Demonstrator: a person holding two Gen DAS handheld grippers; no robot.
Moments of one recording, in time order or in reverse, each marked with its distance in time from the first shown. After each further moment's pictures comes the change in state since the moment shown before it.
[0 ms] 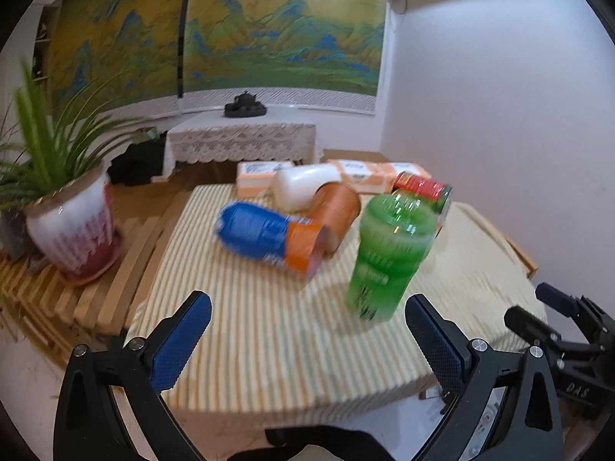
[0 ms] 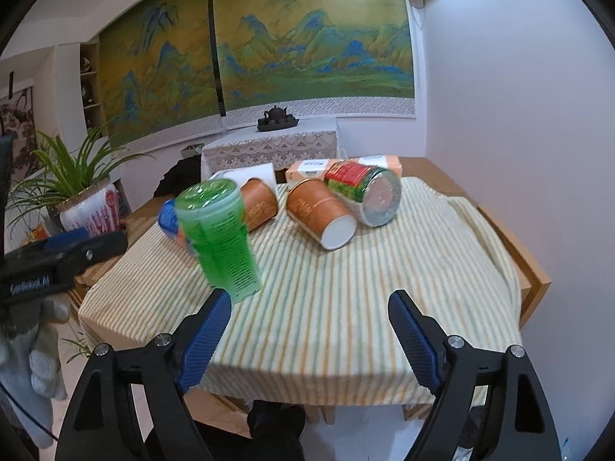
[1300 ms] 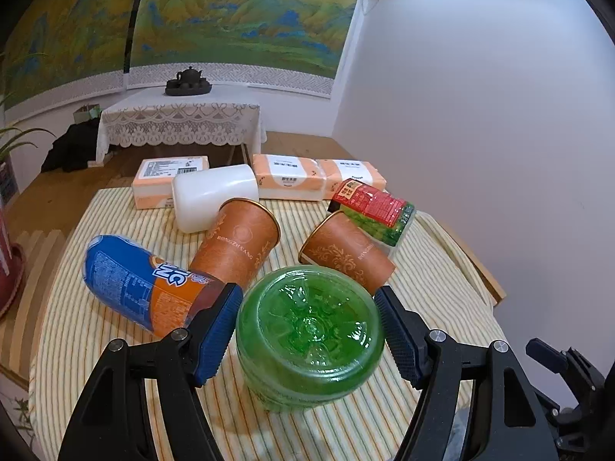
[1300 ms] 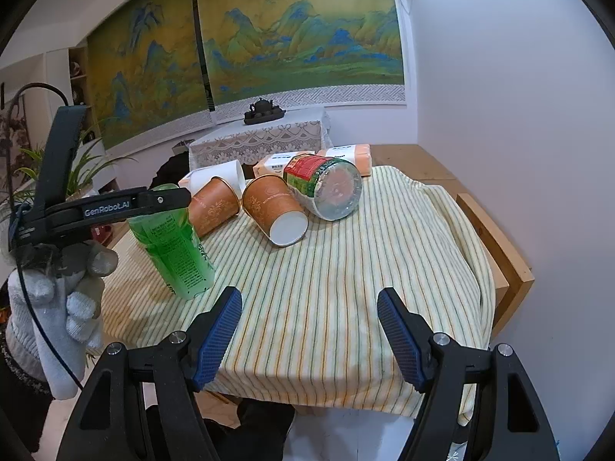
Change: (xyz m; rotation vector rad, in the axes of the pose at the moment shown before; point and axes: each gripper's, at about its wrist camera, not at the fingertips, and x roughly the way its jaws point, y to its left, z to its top) left arm 0.122 -0.065 0.067 -0.013 0.084 -0.222; right arm 0.003 -0.064 0.009 0.032 0.039 0.000
